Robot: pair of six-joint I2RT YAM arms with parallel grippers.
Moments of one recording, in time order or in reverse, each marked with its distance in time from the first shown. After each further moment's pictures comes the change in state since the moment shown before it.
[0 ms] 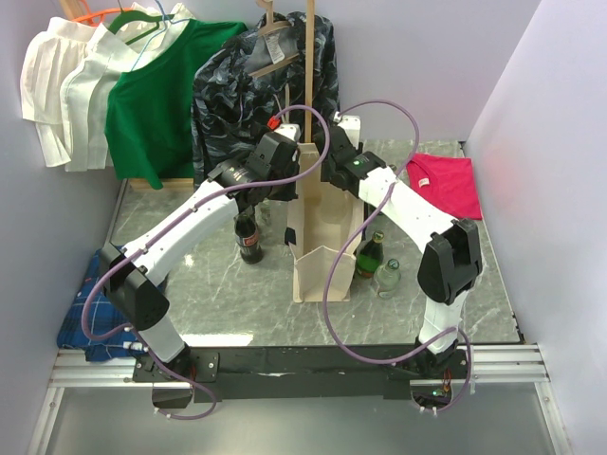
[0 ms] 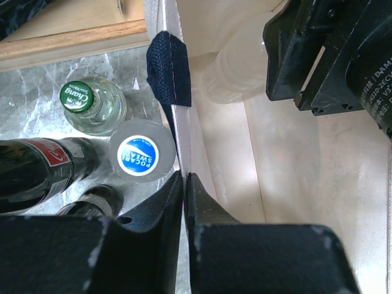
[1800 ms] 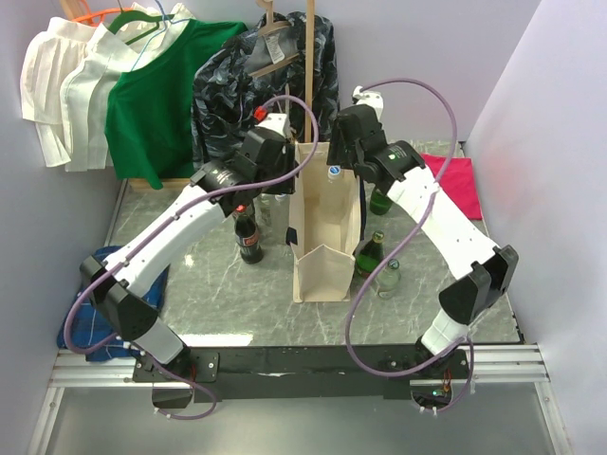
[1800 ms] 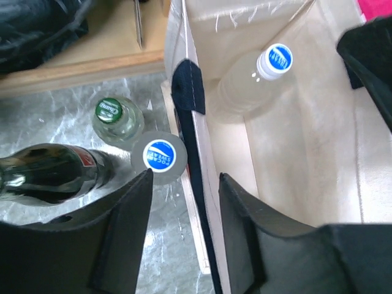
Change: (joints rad) left arm 0.002 -0.076 0.000 0.016 -0.055 0.022; right arm -0.001 -0.173 0.124 -0.126 -0.125 -0.006
